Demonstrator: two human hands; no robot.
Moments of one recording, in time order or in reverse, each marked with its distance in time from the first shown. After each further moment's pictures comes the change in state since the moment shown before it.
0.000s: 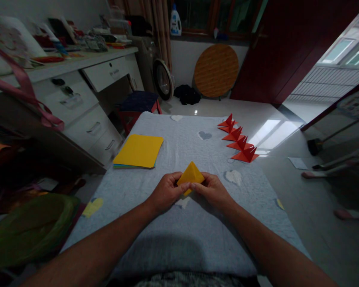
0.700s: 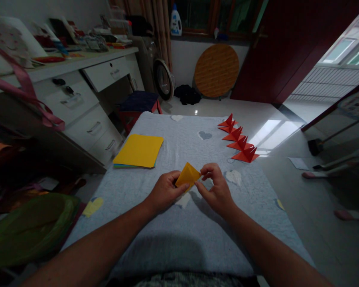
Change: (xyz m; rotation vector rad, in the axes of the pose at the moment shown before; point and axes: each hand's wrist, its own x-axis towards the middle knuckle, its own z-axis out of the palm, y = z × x) left_hand 0.000 0.004 -0.003 0.232 0.050 0.073; right_hand -0.010 -0.010 0.001 -0.513 0.308 -0.530
